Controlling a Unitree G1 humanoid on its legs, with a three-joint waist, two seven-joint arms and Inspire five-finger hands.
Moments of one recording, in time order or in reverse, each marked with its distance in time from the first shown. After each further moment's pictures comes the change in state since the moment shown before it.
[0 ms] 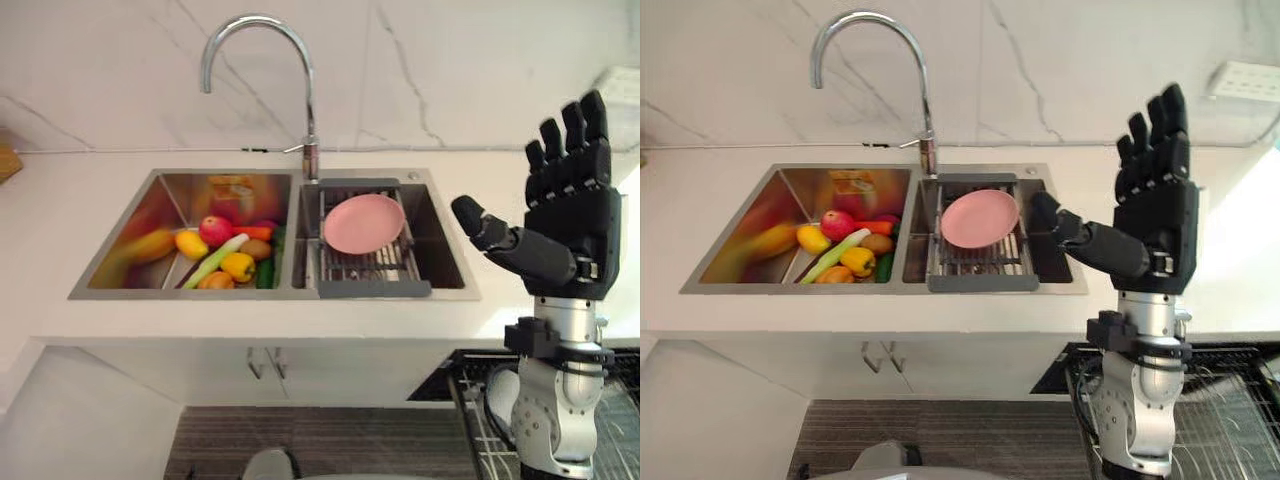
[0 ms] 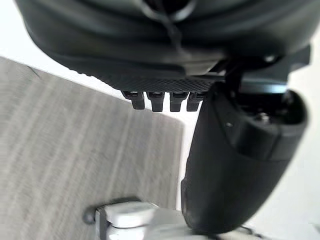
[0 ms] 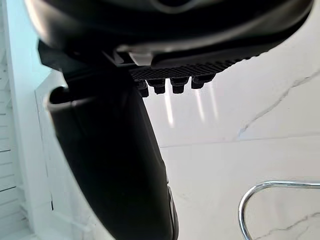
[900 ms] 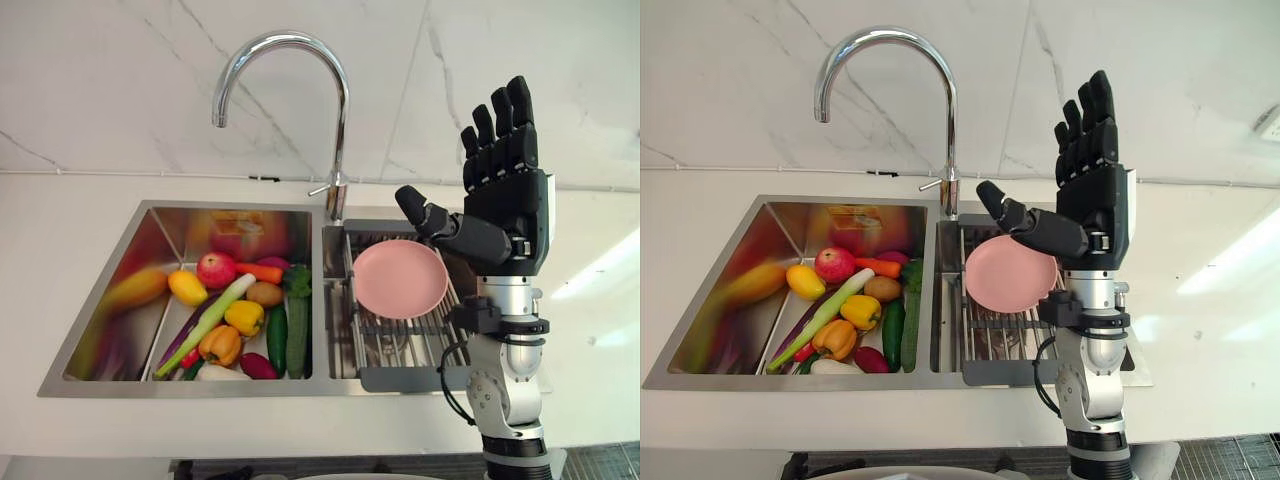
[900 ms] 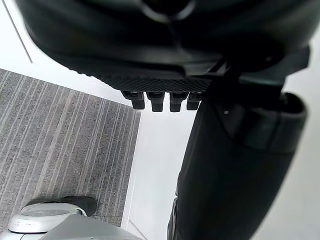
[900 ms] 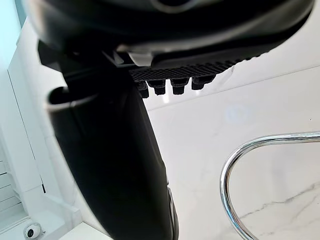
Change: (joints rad) left arm -0.084 0.095 -0.041 0.016 -0.065 0.004 -0.059; right arm -0.202 -0.001 0.157 0.183 -0.031 -0.070 0.003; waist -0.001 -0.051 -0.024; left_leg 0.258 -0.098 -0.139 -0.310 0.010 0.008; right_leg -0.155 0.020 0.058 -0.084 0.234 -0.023
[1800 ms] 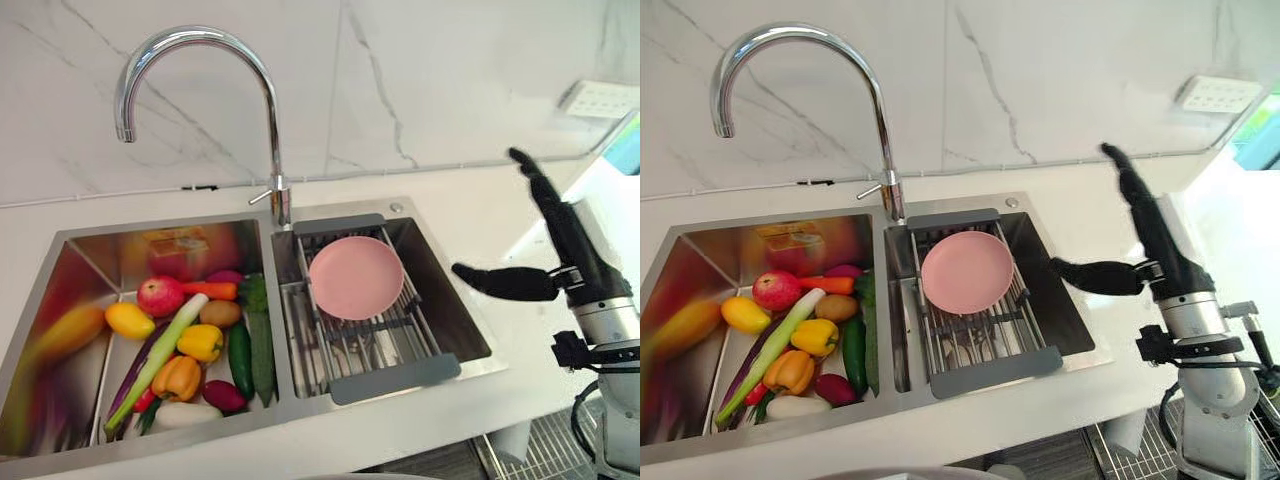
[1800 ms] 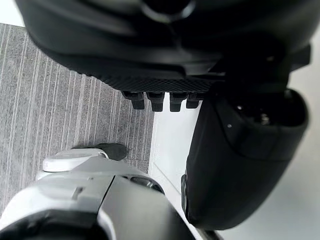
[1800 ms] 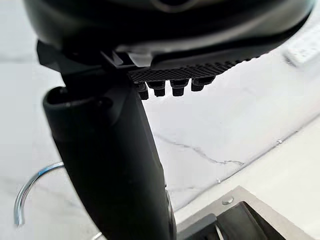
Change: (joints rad) left arm -0.027 0.056 0.007 0.083 -0.170 0.173 -0.254; right arm 0.222 -0.328 -0.431 -0.158 -0.666 0.078 0.312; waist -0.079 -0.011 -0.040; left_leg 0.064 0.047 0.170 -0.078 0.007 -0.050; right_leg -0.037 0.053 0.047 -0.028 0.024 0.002
